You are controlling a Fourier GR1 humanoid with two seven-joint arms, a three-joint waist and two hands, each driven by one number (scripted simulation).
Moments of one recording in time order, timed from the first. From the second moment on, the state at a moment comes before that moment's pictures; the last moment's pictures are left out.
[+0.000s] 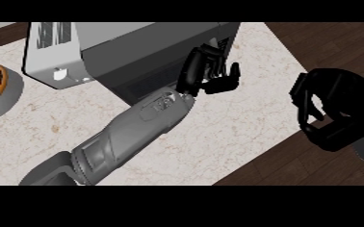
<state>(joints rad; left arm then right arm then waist) -1.05 0.06 -0.87 -0.77 0.73 0.68 -0.34 -0.40 -0.63 0.20 -1.51 -0.48 0.67 -0.44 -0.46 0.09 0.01</state>
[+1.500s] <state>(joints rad) -1.00 0.00 -0.73 -0.85 1.08 0.45 -0.31 -0.18 -0.60 0.40 -1.77 -0.53 0.68 -0.35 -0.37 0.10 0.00</state>
